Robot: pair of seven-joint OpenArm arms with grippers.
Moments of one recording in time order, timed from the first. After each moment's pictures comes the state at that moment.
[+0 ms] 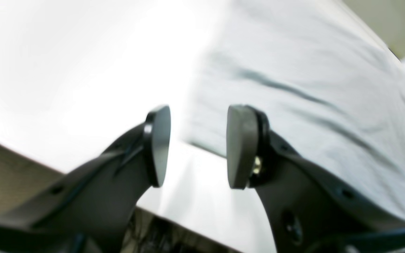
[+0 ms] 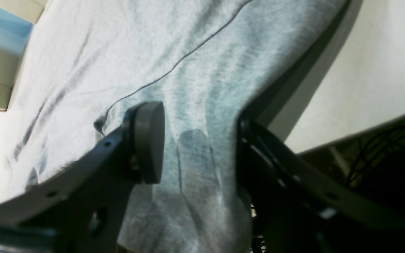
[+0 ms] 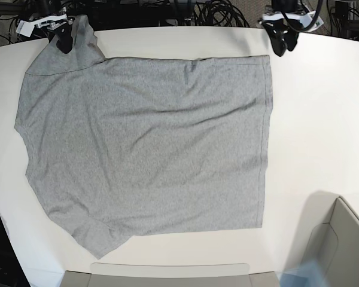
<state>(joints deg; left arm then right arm) 54.7 -22.3 7.9 102.4 -56.9 6.0 -25.9 -47.9 39.2 -13.2 82.1 69.8 17.2 29.7</state>
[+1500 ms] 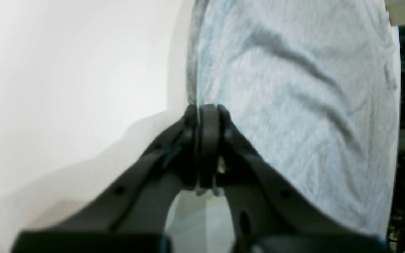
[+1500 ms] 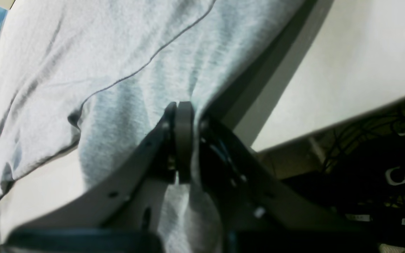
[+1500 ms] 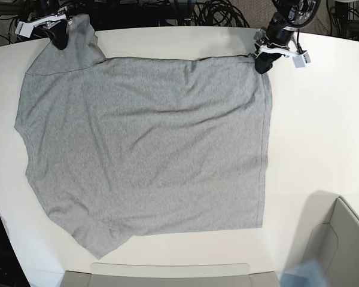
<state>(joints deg) 40.8 -24.6 7.2 93.7 -70.0 2.5 3.1 -49.1 40.4 -11.6 83.3 69.9 14.8 26.6</state>
